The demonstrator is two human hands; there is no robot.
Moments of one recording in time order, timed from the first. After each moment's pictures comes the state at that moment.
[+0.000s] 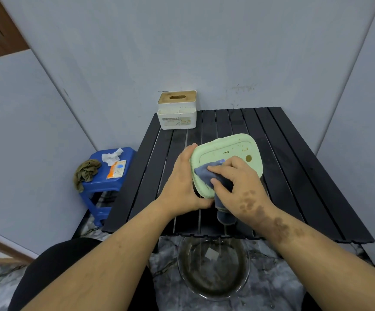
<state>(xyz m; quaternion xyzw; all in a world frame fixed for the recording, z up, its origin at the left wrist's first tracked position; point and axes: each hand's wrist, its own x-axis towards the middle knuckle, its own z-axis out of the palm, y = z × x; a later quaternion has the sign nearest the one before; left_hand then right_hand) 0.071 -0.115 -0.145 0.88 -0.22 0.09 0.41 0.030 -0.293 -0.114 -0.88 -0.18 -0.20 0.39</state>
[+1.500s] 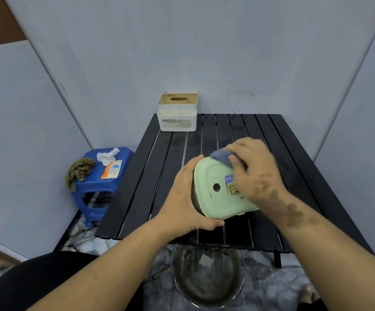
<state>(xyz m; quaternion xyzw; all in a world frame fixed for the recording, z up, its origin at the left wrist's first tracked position) 0.033 -0.118 -0.129 0.84 -0.20 0.03 0.51 0.068 -0.309 -0.085 -0.89 -0.17 -0.29 0.31</state>
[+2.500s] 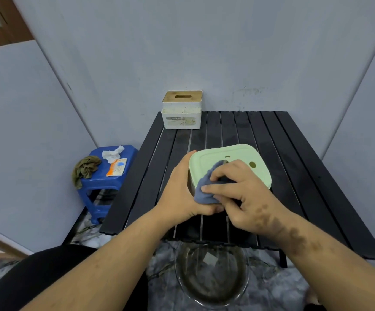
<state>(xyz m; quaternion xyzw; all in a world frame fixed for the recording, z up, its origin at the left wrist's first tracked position) 0.045 -0.115 -0.124 0.82 -0.19 0.06 0.54 0.035 -0.300 -0.107 -0.82 -0.40 -0.25 0.32</state>
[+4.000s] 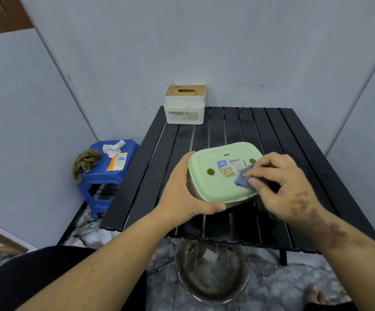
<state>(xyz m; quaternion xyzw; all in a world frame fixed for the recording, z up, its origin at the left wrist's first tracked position) 0.035 -0.111 -0.127 0.81 -0.14 0.04 0.56 0.039 -0.346 -0.113 -0.88 -0.21 -0.23 0.36</state>
